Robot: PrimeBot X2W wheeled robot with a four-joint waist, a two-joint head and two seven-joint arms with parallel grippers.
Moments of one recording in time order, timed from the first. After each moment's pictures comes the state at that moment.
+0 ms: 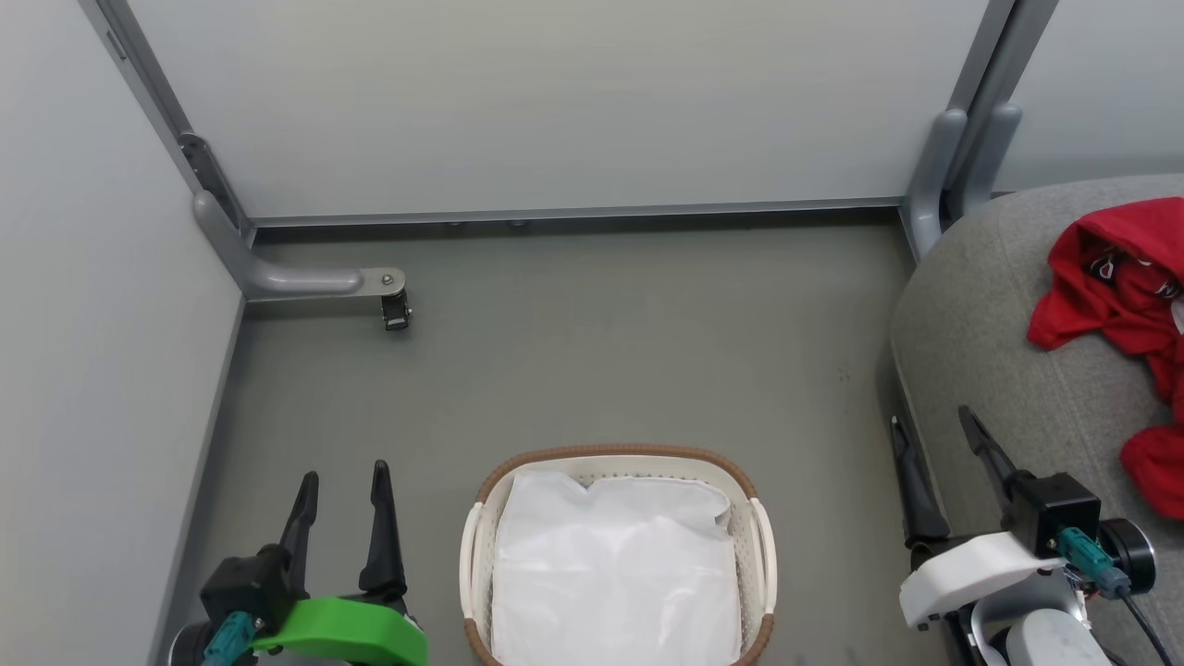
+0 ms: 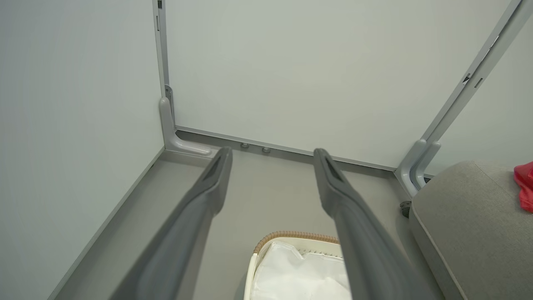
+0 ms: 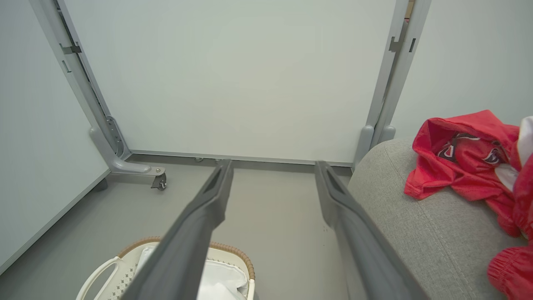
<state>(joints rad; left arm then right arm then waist) -0.01 0.05 -0.15 0.24 -0.35 -0.02 -0.26 -0.08 -0.05 -0.01 0.25 0.10 0.13 -0.26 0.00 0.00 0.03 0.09</state>
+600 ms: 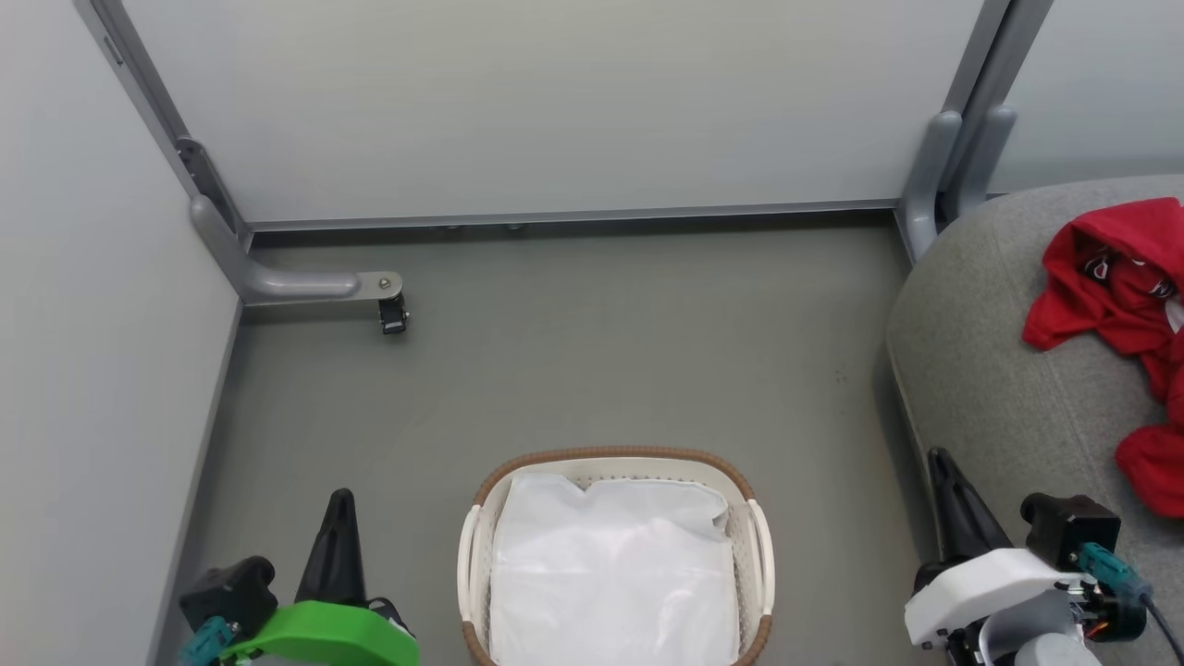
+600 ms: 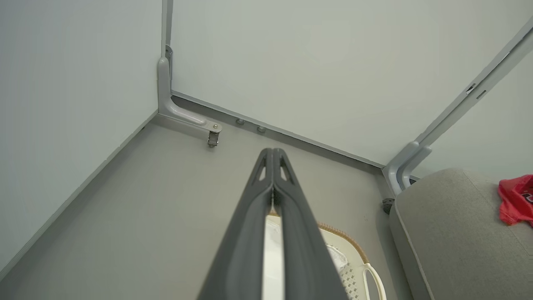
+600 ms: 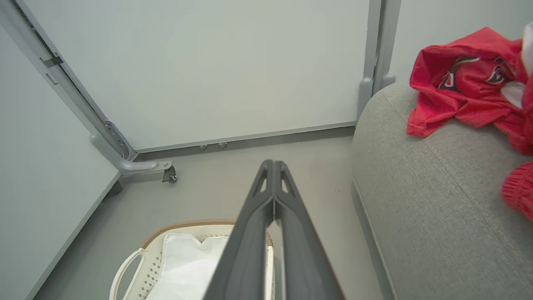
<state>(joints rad) 0.00 0.05 -0.14 0.29 -0.50 -0.04 -0.23 -0.05 -0.04 -0.02 0.30 0.26 0.13 -0.21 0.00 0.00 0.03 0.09</state>
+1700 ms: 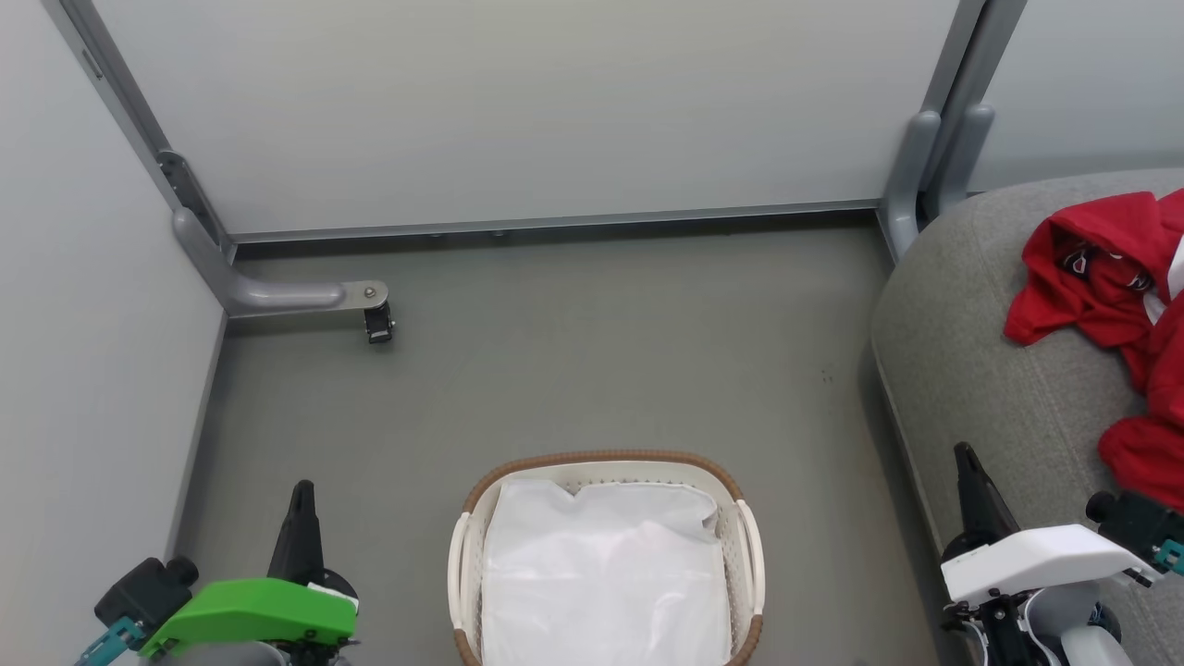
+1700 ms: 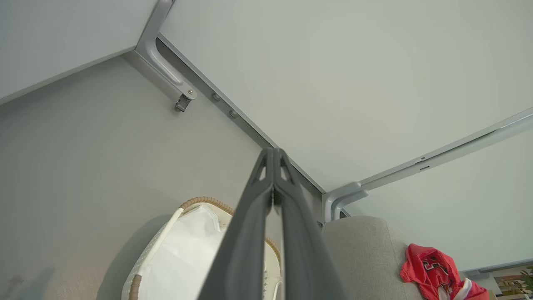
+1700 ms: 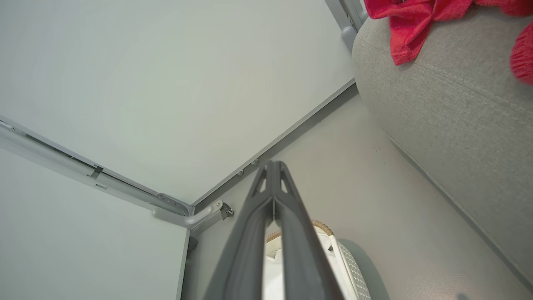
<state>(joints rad) -0.03 0.06 -0.05 0.27 -0.95 -0.07 -0.10 -0.07 -0.04 -0.06 0.28 0.80 0.13 -0.09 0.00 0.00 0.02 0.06</state>
